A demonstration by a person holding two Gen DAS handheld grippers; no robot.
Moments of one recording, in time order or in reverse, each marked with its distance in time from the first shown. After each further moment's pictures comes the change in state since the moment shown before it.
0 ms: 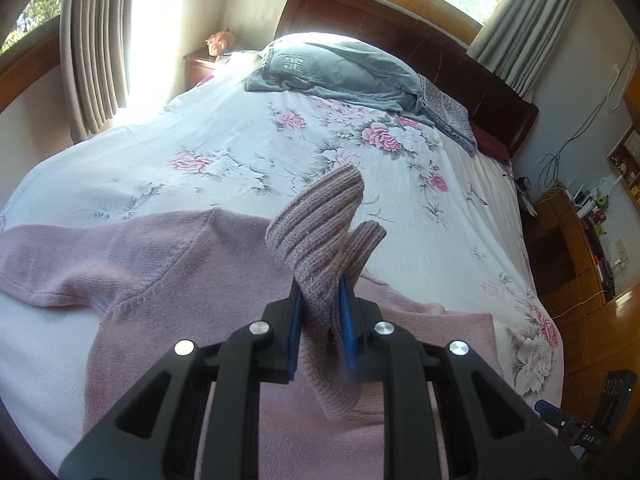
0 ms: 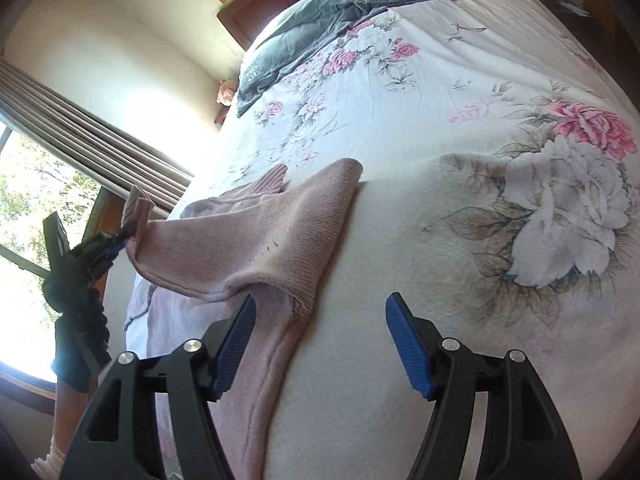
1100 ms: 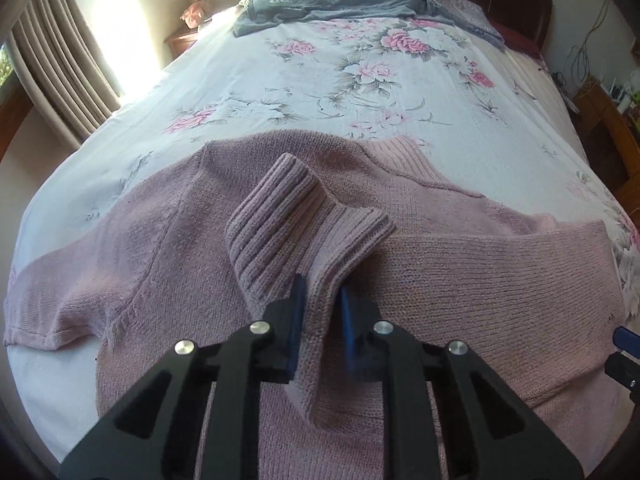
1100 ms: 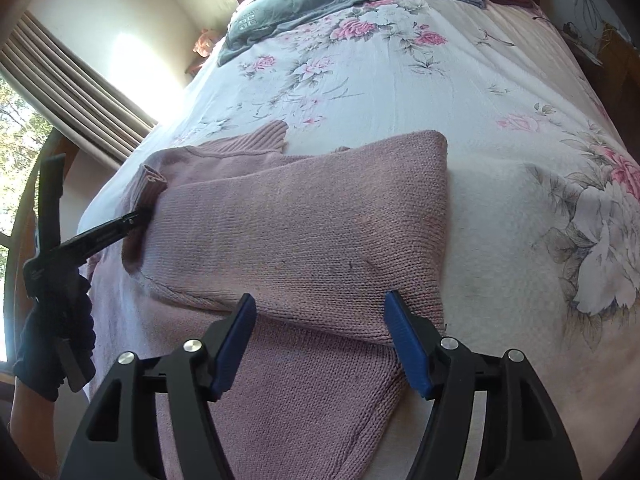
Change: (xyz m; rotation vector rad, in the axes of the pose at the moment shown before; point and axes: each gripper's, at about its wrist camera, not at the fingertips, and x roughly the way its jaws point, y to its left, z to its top) left arm 0.084 0.022 -0.022 0.213 0.178 0.170; right arm 0.095 0.088 -0.006 -0.149 0.094 -0.253
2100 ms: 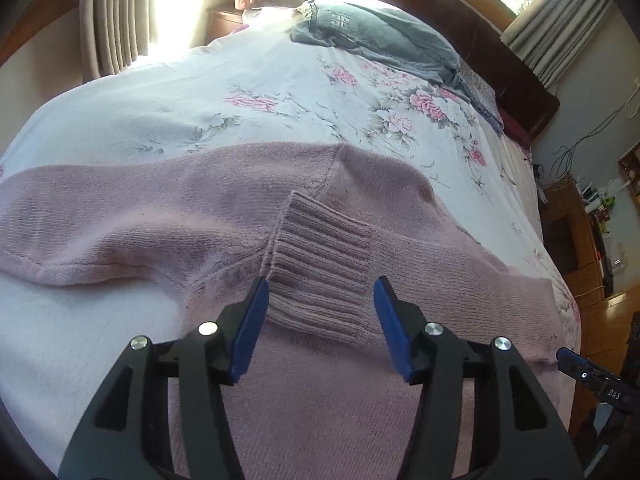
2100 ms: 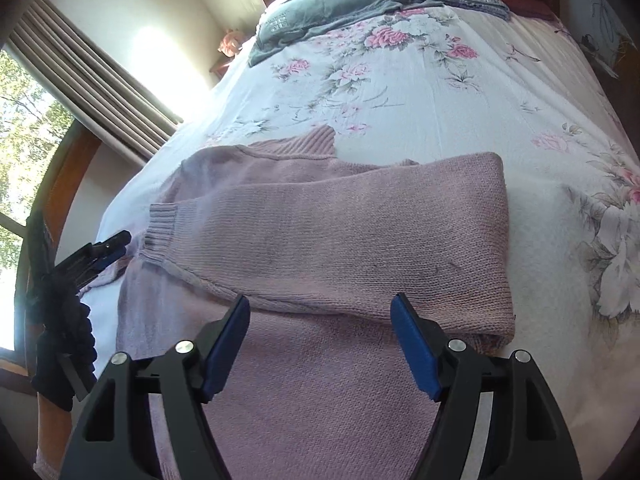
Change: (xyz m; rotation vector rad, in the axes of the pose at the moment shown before) left arm -0.054 0.149 -0.051 -0.287 -0.104 -0.182; right arm -0.016 0.058 -0.003 -0.045 -0.025 0.064
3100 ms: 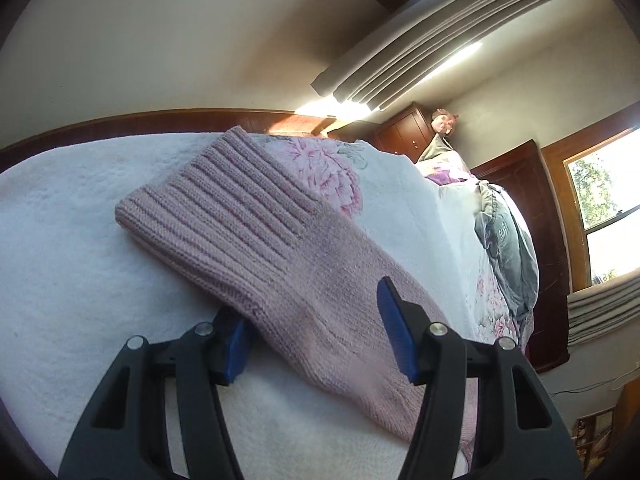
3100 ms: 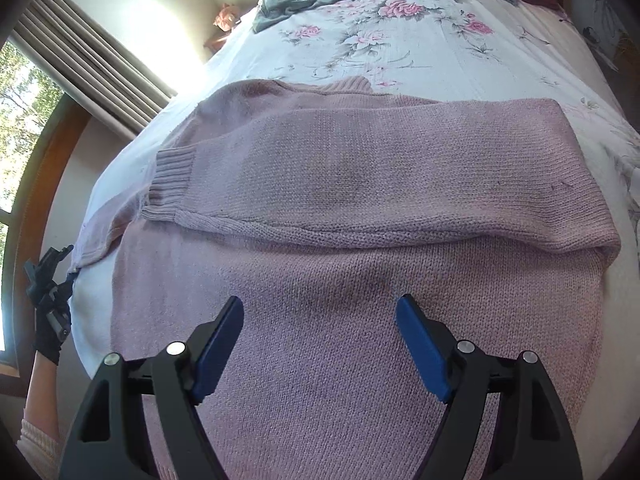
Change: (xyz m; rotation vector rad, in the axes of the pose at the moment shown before) left arm -0.071 0.395 0.012 -0.720 -0.272 0.042; right arm 0.053 0.065 -0.041 0.026 0.078 -0.068
